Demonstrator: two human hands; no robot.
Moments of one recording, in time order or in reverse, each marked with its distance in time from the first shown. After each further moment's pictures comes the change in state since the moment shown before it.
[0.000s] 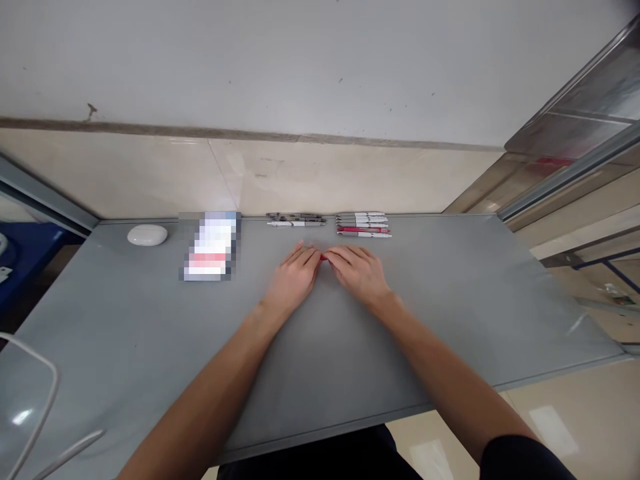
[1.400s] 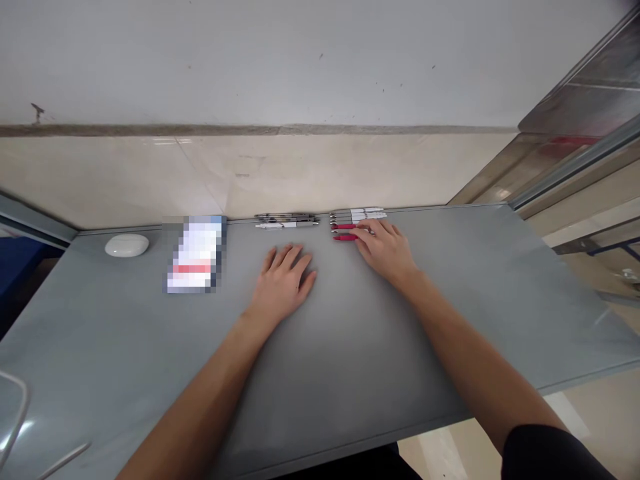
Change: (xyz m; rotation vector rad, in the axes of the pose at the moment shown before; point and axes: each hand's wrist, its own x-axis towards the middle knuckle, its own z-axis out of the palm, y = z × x) left_hand -0.003 -0.004 0.001 0.119 -0.123 -0.102; right_hand 0.007 0.075 -0.027 -0.472 -0.119 0.037
